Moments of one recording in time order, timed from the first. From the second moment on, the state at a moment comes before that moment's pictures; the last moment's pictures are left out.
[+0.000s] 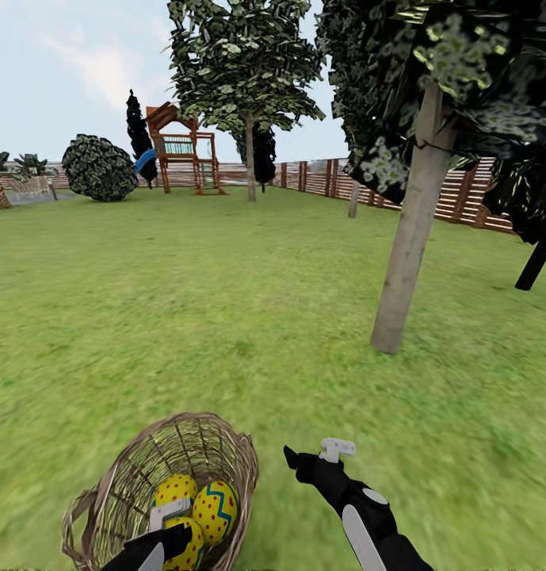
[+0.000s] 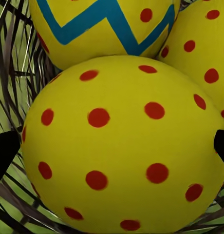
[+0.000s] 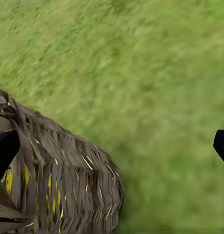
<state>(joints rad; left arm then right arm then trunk) -0.46 -0.01 0.00 -0.30 0.29 0.17 0.15 -0.22 0.08 0.25 -1.22 -0.45 0.37 -0.04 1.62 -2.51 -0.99</state>
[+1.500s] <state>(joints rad) -0.46 -0.01 0.00 -0.32 0.27 0.17 0.10 -0.22 0.08 0.25 -1.22 -0.45 0.37 -0.04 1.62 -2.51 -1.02</state>
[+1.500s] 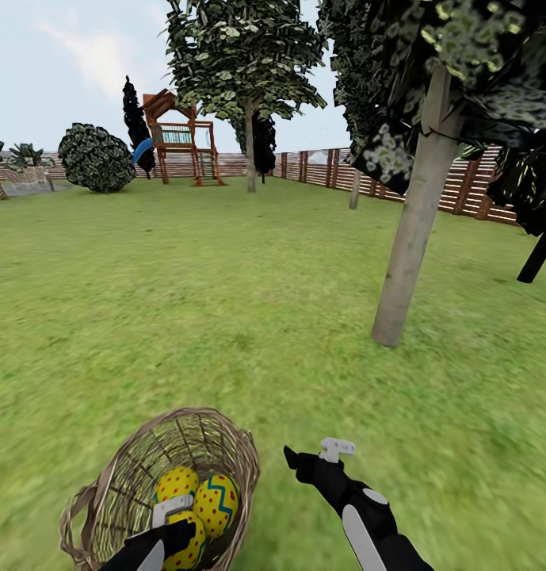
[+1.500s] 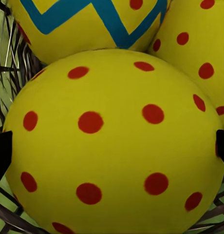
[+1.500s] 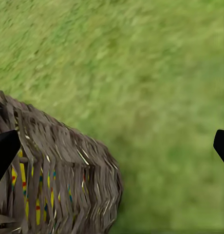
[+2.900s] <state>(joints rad) -0.46 -0.01 0.01 -0.32 0.28 0.16 0.10 -0.22 0.08 0.25 -1.22 -0.45 0.37 -0.04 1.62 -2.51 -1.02</state>
